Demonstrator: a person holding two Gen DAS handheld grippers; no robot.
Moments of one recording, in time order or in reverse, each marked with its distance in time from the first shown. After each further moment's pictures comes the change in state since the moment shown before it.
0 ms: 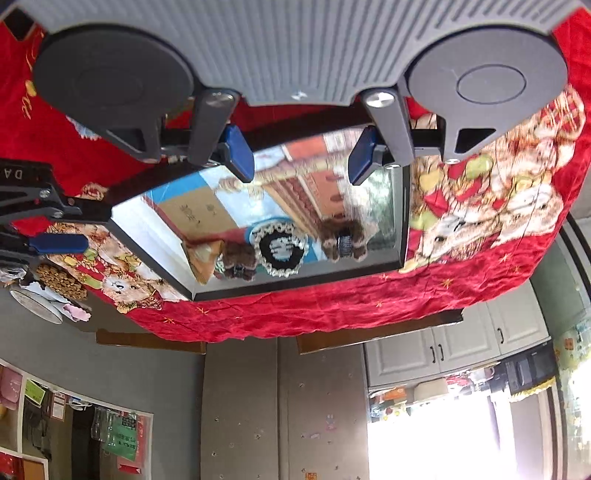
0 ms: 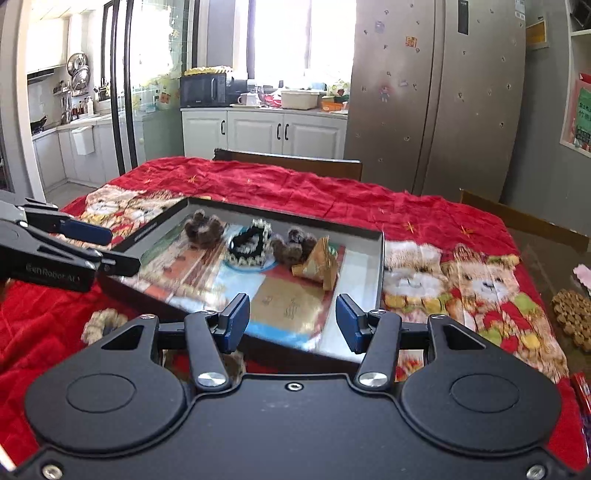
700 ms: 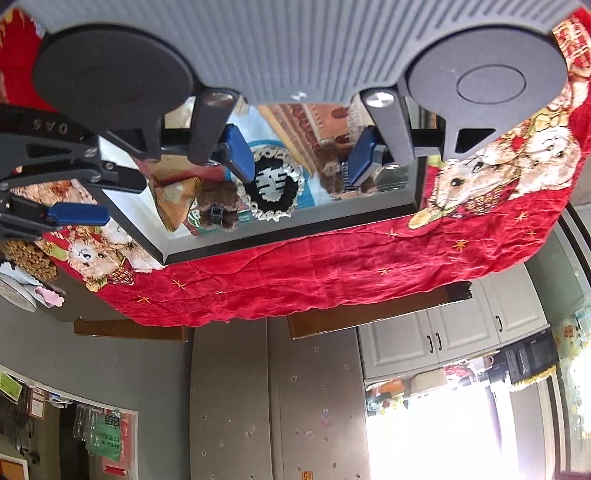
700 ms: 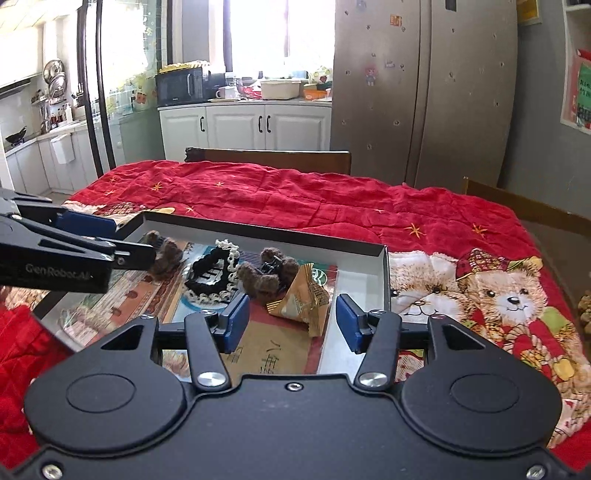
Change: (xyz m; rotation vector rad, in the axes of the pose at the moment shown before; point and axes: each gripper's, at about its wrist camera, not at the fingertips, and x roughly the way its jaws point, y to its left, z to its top) left arm 0.068 -0.004 0.061 0.021 -0.017 0.042; right arm 0.090 -0.018 0.038 0.053 0.014 -0.029
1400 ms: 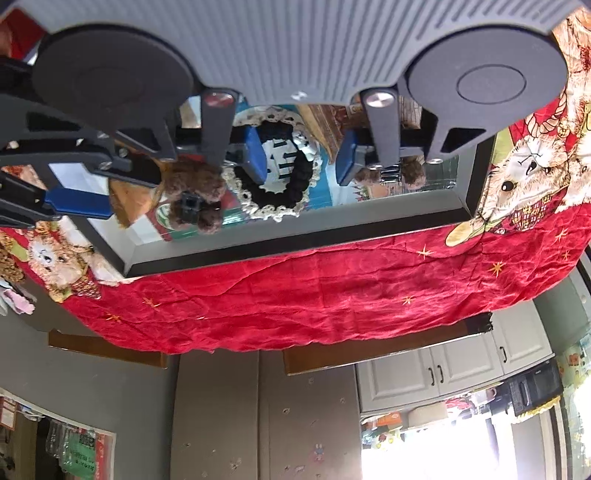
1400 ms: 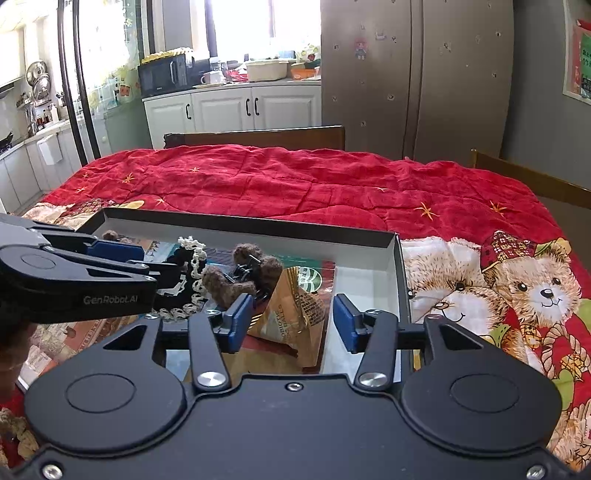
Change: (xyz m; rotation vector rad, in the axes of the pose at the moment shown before) left arm 0.091 -0.010 0.010 -0.044 0.090 0.006; right arm 0.078 -0.014 0.005 0.062 0.062 -0.004
